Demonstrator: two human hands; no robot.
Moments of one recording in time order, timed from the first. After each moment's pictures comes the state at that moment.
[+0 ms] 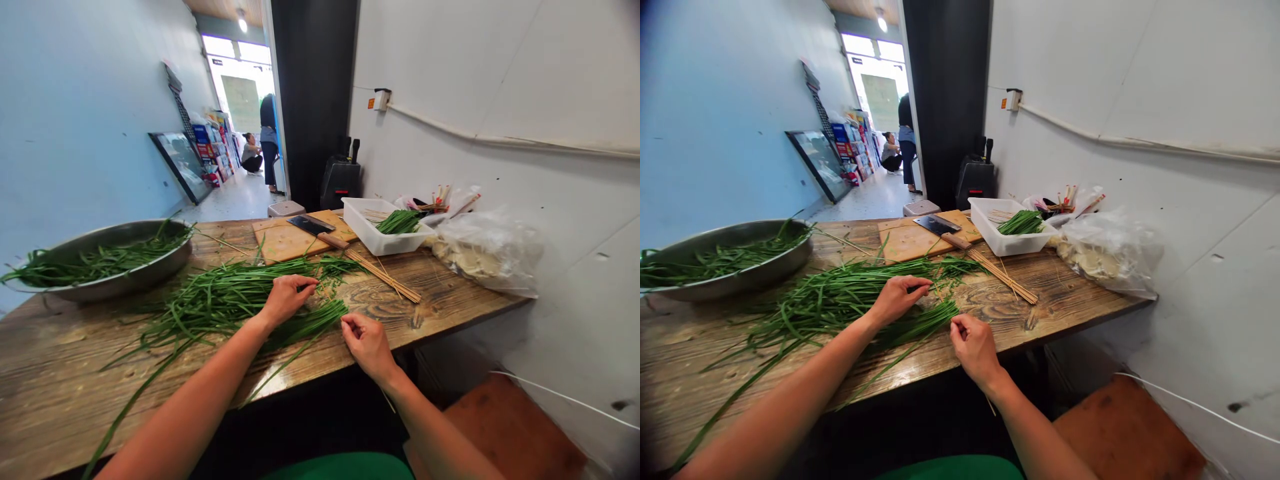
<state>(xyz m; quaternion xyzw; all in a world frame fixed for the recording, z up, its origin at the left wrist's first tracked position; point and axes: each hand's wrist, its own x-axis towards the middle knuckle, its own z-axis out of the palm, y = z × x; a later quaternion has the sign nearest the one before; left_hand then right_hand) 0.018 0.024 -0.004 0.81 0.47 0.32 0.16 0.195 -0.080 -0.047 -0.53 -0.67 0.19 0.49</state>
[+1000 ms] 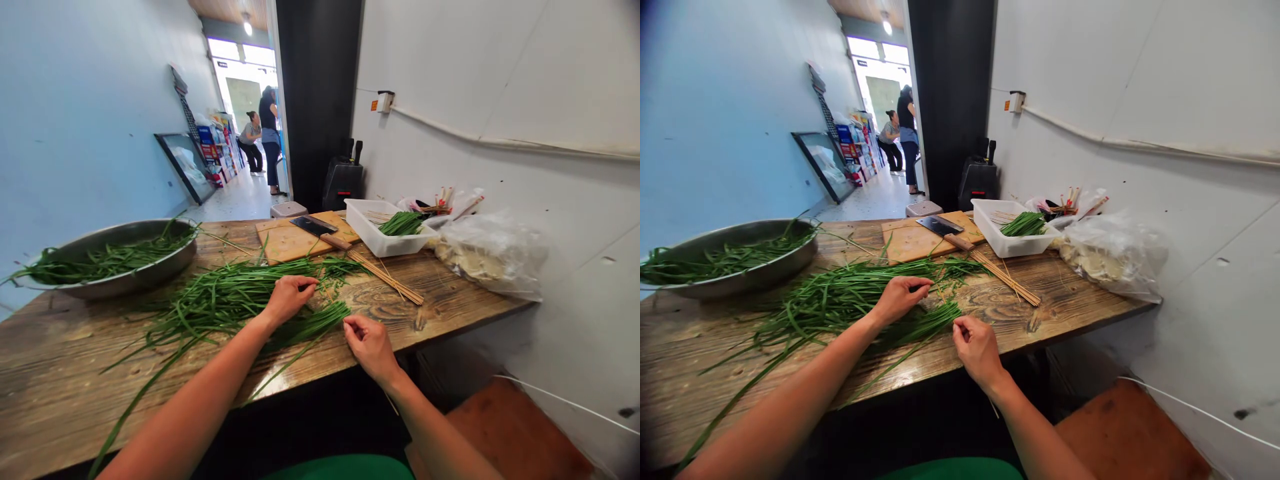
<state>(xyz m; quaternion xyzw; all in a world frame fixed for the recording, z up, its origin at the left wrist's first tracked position) 0.016 0.023 -0.004 0.79 0.49 0.32 0.18 0.195 -0.081 -0.048 -0.52 -0.67 0.19 0.49</state>
